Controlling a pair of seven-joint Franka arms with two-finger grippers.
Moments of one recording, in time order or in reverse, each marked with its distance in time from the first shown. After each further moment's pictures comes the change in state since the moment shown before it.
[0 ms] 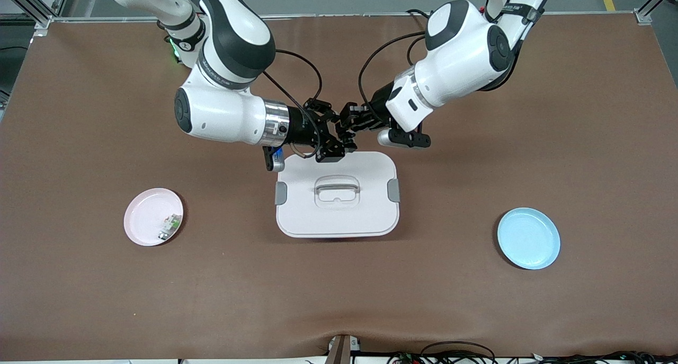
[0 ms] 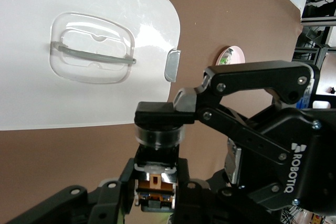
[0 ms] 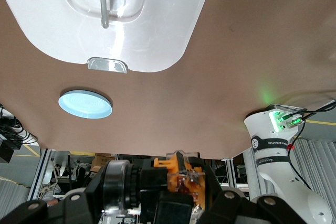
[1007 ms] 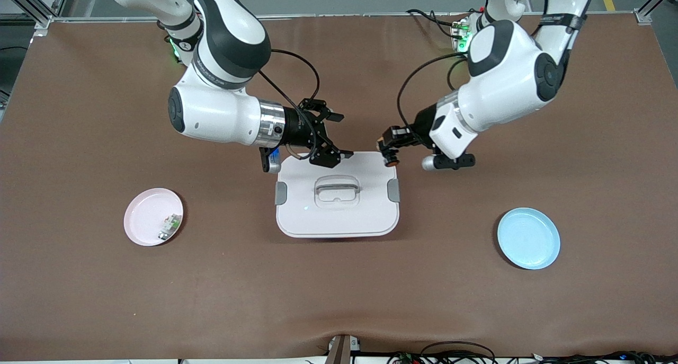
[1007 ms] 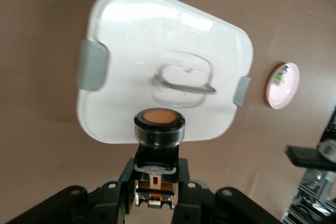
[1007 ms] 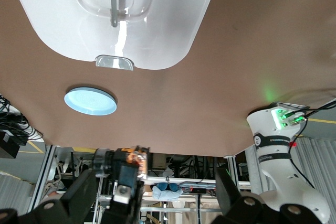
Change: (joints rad) left arm 0.187 -0.006 0.016 0.002 0.162 -0.215 -0.004; right arm -0.013 -0.004 -0.014 0.016 0.005 -0.037 -0.020
